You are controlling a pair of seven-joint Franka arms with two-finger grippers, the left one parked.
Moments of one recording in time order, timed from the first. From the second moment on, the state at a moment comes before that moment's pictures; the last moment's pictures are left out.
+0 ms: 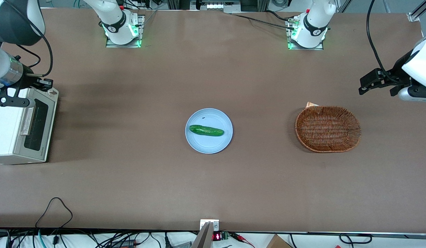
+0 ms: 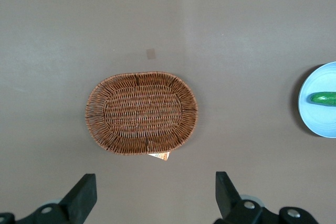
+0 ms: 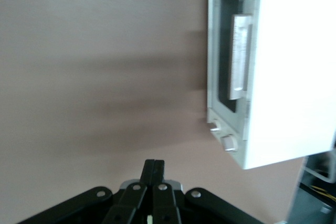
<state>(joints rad) 0.01 0.07 0.00 -1.74 -0.28 1.59 0.07</state>
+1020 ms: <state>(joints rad) 0.04 0.45 -0.01 -1.74 -1.01 1.61 0.53</state>
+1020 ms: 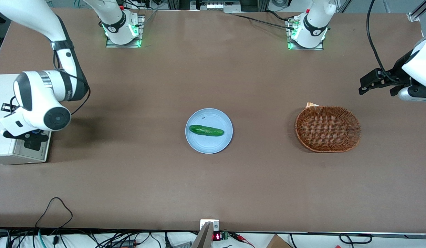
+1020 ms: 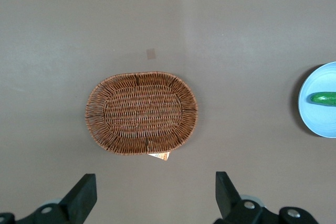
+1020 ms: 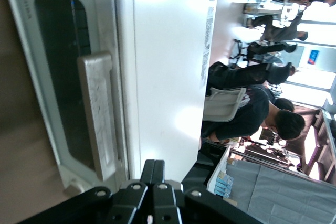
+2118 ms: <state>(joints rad) 0.04 0.55 -0.01 -1.74 -1.08 1.65 0.71</state>
